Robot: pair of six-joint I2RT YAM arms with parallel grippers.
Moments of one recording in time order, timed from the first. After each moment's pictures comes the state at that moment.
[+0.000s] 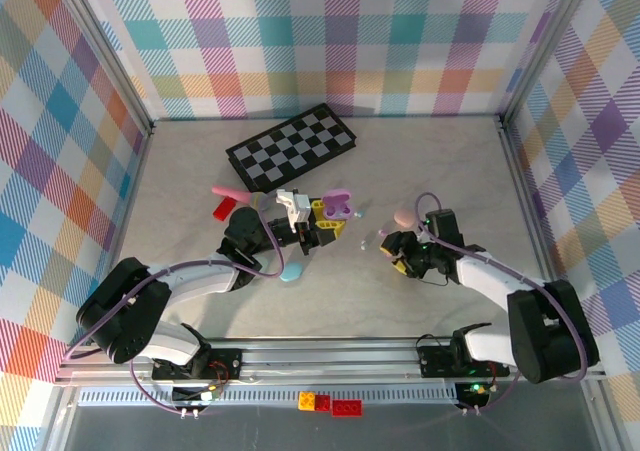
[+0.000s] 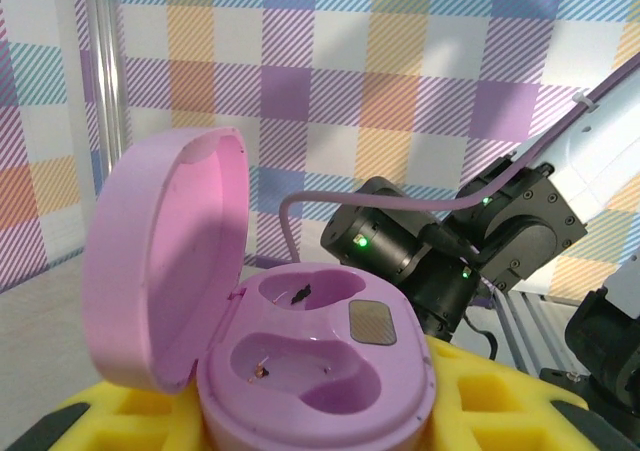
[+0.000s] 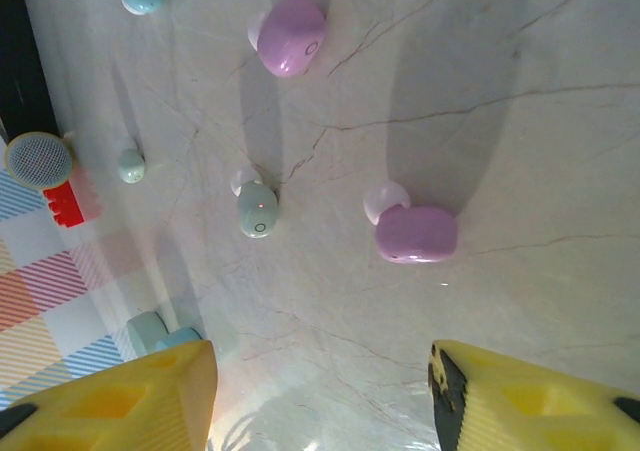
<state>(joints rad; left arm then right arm) -0.67 1.41 0.57 1.04 0.63 -0.16 0.27 1.27 0.46 -0.11 -0.52 1.03</state>
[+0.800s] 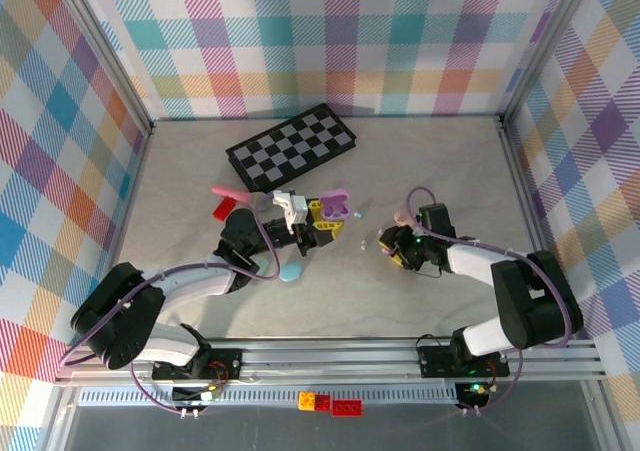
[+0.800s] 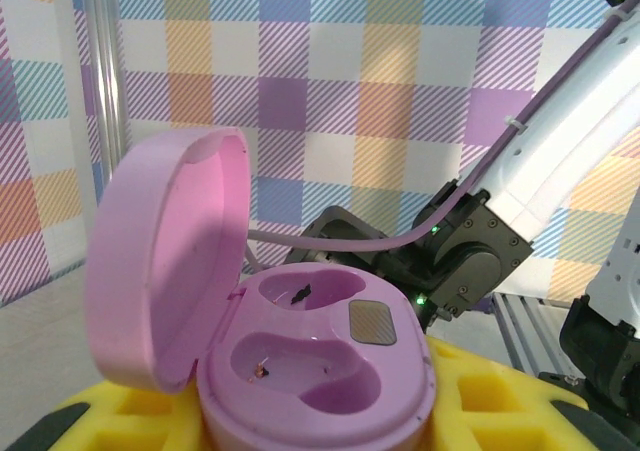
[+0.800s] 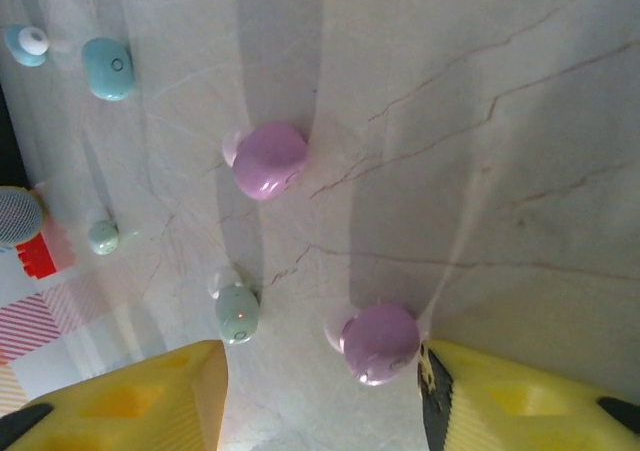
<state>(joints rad) -0.67 1.37 0.55 1.03 0.63 -0.16 0.28 1.45 0.52 -0.01 -0.45 1.01</state>
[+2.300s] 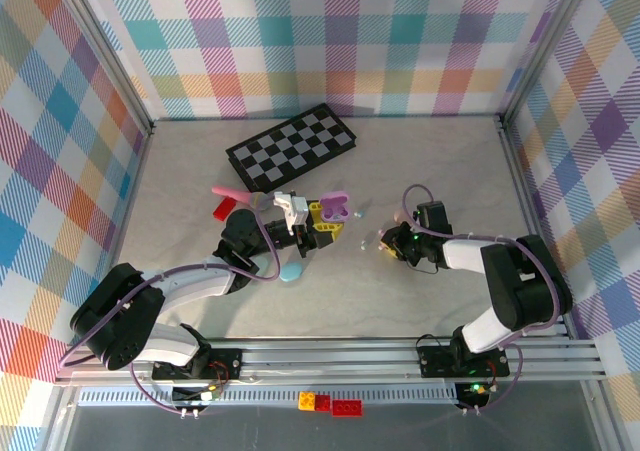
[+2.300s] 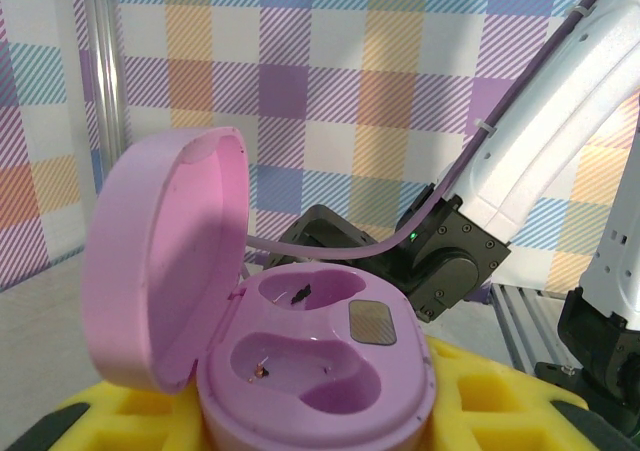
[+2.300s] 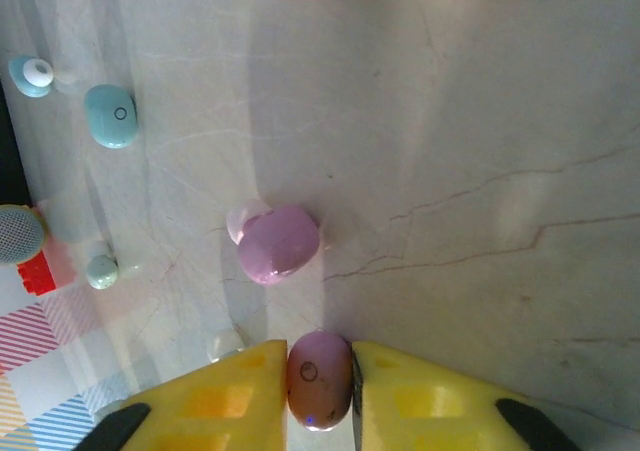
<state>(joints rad) -0.66 1.37 0.54 1.01 0.63 -0.15 0.27 1.55 0.53 0.11 -0.45 1.00</state>
